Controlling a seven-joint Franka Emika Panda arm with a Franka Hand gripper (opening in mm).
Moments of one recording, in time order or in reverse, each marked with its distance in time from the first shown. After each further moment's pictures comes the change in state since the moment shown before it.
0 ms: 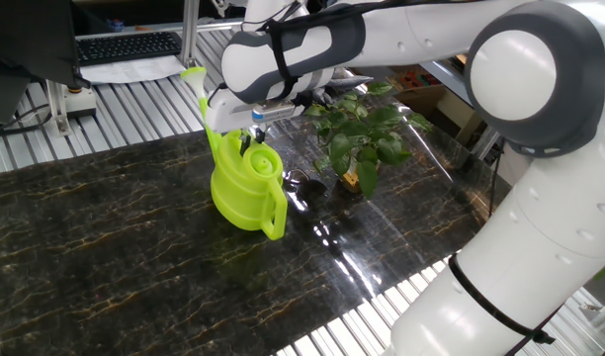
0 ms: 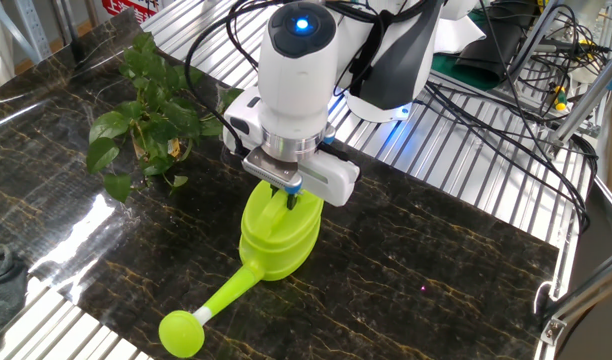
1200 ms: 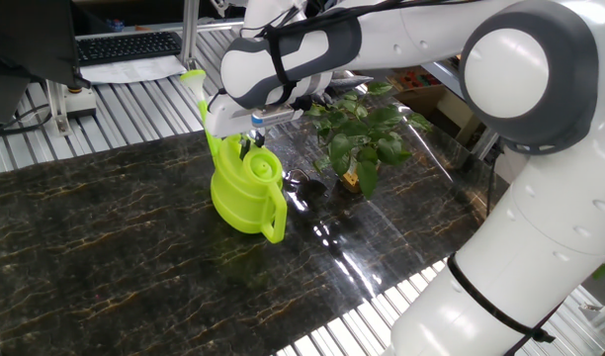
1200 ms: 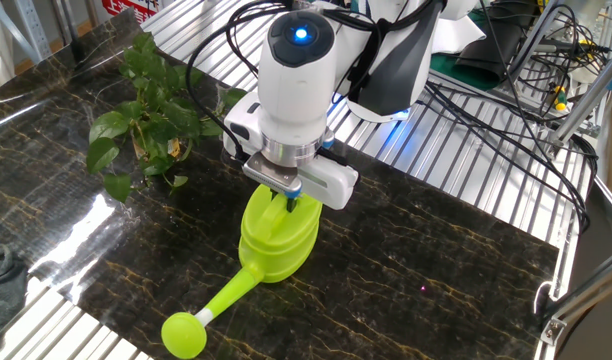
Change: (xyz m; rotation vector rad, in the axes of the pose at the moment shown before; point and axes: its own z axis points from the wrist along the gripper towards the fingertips) arm 0.001 0.000 0.011 0.004 0.009 -0.008
